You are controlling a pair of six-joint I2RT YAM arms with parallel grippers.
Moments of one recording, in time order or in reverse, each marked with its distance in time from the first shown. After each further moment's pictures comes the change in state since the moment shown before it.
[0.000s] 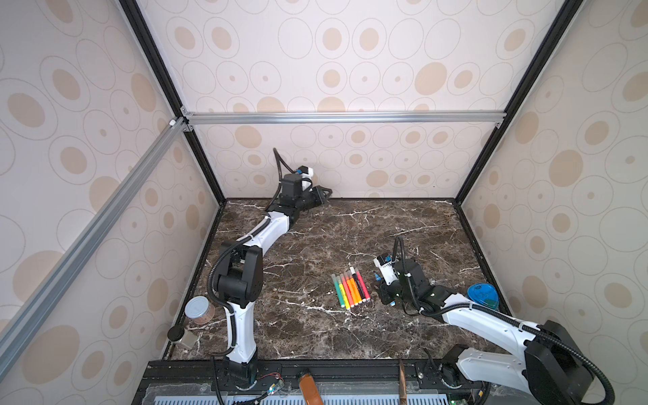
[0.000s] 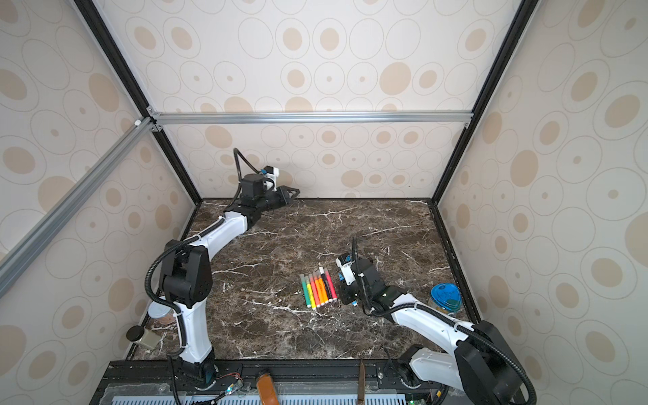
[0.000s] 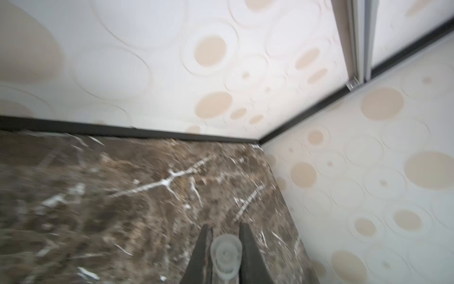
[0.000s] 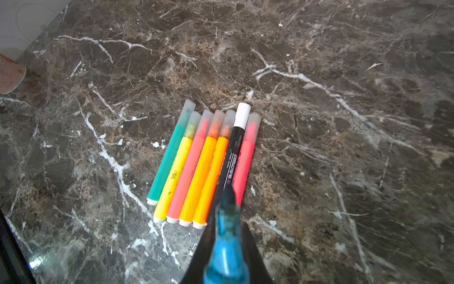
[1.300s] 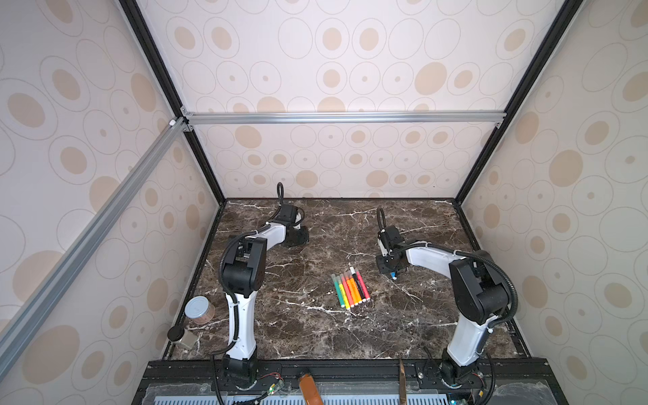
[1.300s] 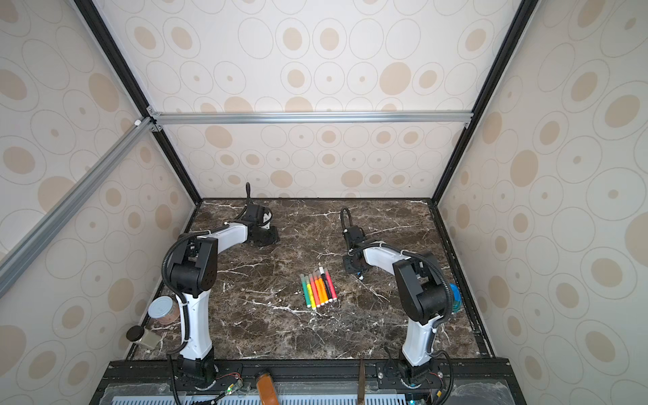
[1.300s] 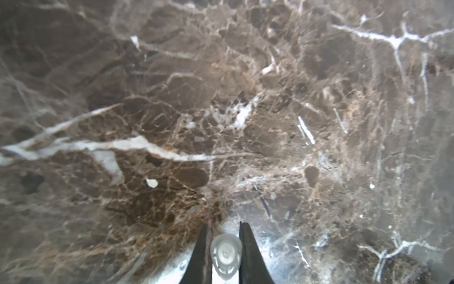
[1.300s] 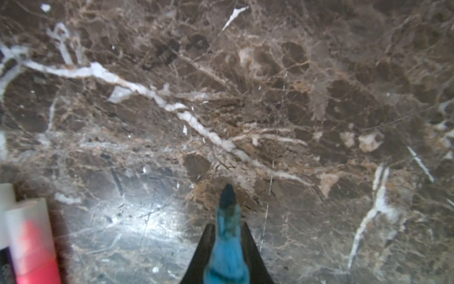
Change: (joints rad) left arm 0.070 0.130 -0.169 -0.418 -0.222 0.281; right arm -0.211 0.676 0.581 -0.396 0.230 -0.014
